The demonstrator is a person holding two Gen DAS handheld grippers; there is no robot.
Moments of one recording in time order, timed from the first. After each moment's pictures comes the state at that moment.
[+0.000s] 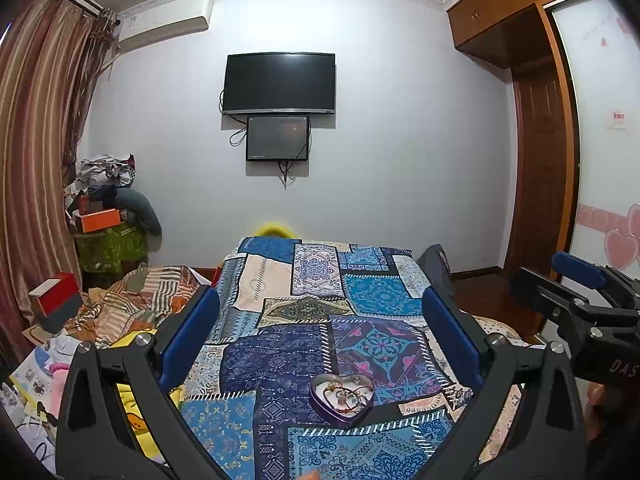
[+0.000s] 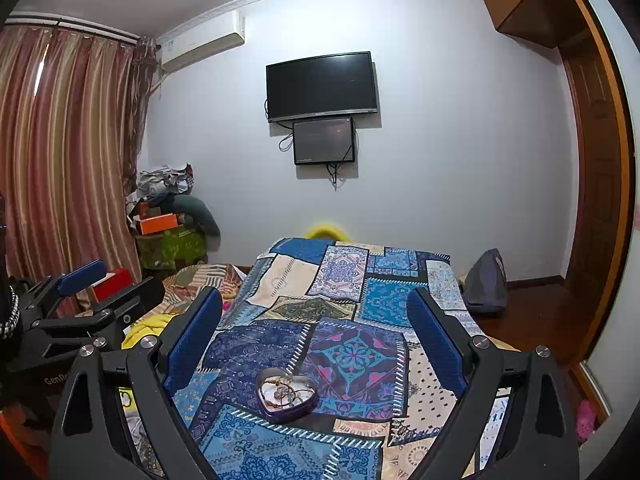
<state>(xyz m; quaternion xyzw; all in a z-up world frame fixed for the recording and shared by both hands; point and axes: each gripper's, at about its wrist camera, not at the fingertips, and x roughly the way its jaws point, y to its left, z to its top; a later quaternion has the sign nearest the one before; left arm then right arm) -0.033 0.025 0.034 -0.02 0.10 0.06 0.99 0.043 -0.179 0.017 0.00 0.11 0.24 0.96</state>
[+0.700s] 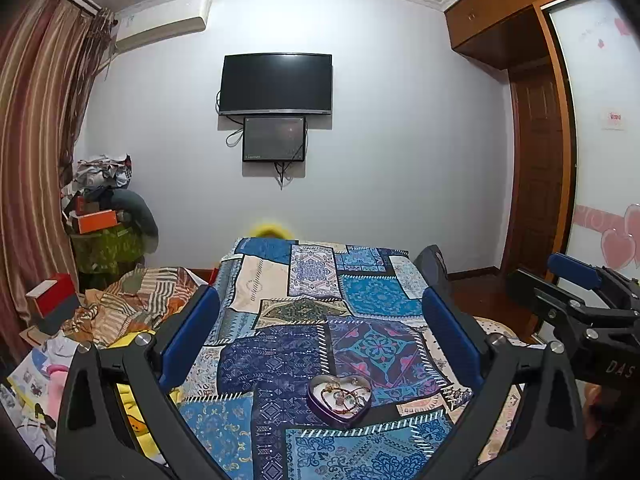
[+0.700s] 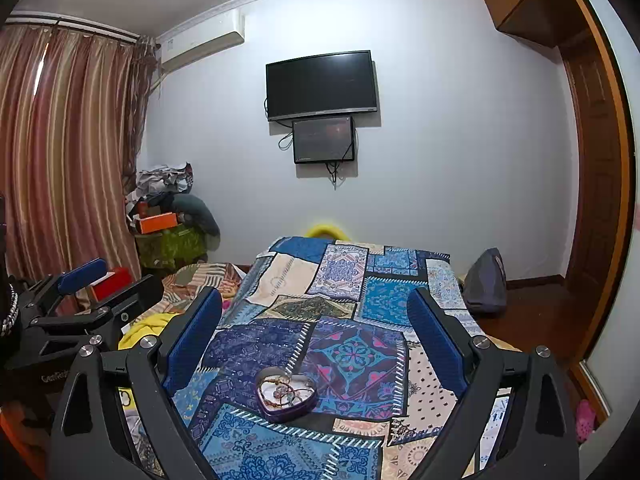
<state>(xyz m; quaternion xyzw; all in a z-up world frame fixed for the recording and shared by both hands) -0.032 0.026 0.032 -0.02 0.10 0.05 0.99 0.045 -0.181 0.017 -0.01 0.11 0.24 0.96</state>
